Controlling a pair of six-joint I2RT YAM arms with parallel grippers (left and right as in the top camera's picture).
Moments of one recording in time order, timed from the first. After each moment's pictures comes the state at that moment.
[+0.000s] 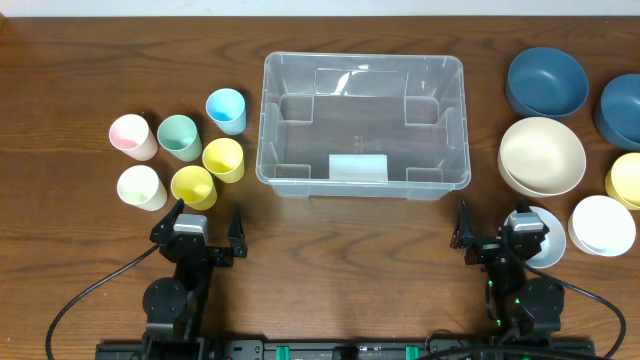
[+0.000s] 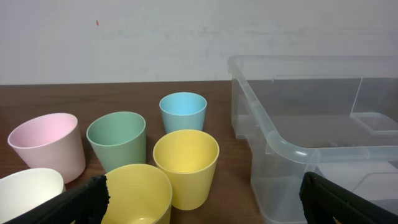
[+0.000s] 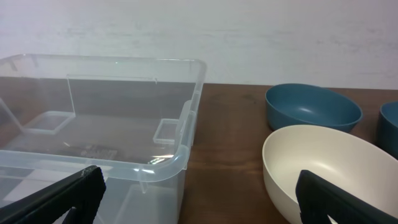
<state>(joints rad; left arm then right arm) -0.07 0.01 0.02 -0.12 0.05 -0.04 0.05 0.01 0.01 -0.07 -0.03 0.04</state>
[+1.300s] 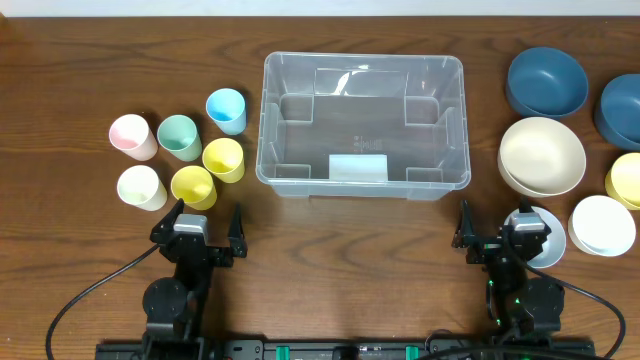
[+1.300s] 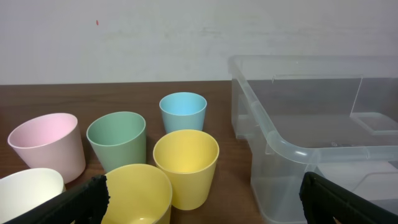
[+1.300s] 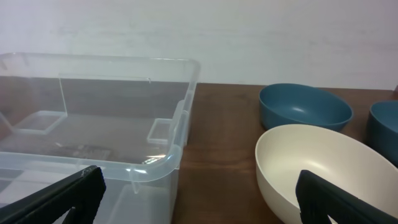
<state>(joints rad) -0.07 0.01 0.02 -0.12 0.05 -0.04 0.05 0.01 0.01 -0.07 0.00 0.03</state>
